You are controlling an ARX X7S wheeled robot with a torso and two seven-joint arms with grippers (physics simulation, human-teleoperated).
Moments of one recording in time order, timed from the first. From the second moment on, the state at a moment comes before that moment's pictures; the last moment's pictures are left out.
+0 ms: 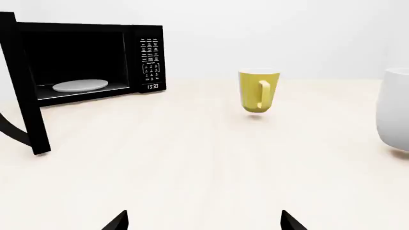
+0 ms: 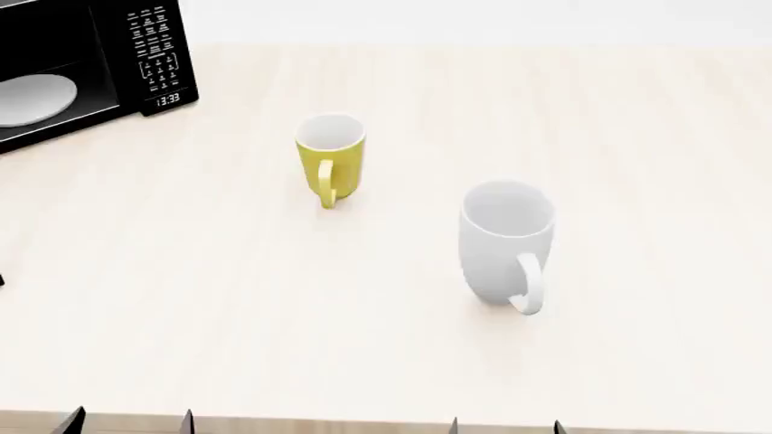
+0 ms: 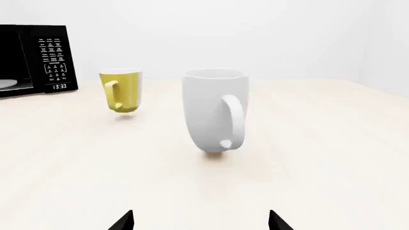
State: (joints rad) left arm 0.00 0.00 0.00 0.00 0.00 0.00 0.00; right arm 0.00 0.00 0.00 0.00 0.00 0.00 0.00
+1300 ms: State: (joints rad) left arm 0.07 -0.13 0.08 0.45 0.05 0.27 -0.19; right arm -0.04 0.10 -0.06 -0.27 -0.01 -0.46 0.18
